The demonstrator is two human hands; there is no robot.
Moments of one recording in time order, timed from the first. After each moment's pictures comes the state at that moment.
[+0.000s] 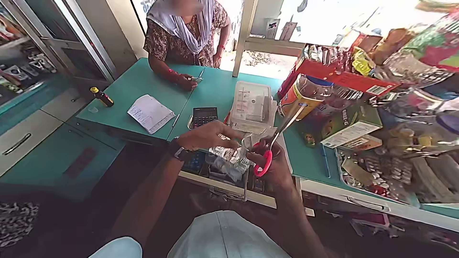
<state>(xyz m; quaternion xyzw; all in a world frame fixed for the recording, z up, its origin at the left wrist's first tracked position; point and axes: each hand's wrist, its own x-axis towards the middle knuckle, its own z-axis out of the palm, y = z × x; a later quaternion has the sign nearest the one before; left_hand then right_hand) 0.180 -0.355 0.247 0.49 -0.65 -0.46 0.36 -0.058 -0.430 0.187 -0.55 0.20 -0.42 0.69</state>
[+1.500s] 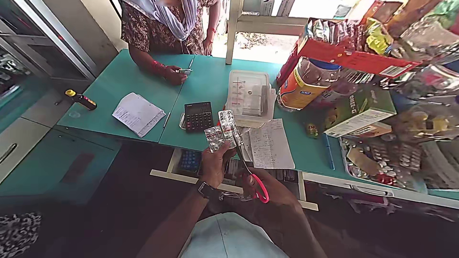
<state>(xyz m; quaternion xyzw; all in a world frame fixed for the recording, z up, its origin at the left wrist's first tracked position) 0.083 -0.373 0.143 0.49 0.02 -0.43 0.76 -0.103 -0.437 0.113 -0.61 0.15 -0.05 0.78</state>
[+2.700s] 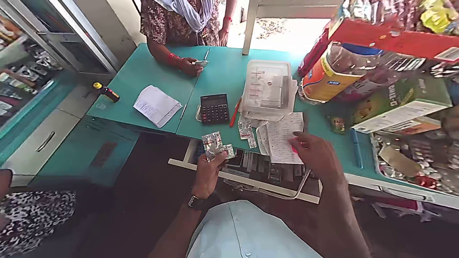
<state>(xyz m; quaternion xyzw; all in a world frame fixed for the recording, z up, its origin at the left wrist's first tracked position) 0.111 -0.283 0.130 0.50 -0.06 -0.42 0.76 -0.110 -0.494 0.166 -0.82 0.48 -0.10 0.29</state>
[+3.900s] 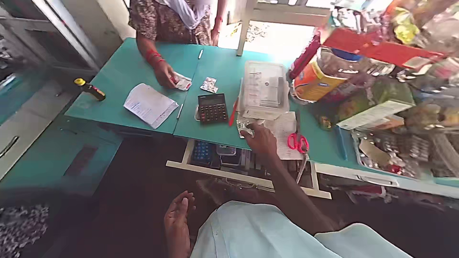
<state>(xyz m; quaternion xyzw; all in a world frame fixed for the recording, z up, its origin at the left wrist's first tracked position) 0.103 -0.118 0.073 0.64 -0.05 -0.27 0.72 0.022 -0.453 0.138 -0.84 0.49 -0.08 0.23</state>
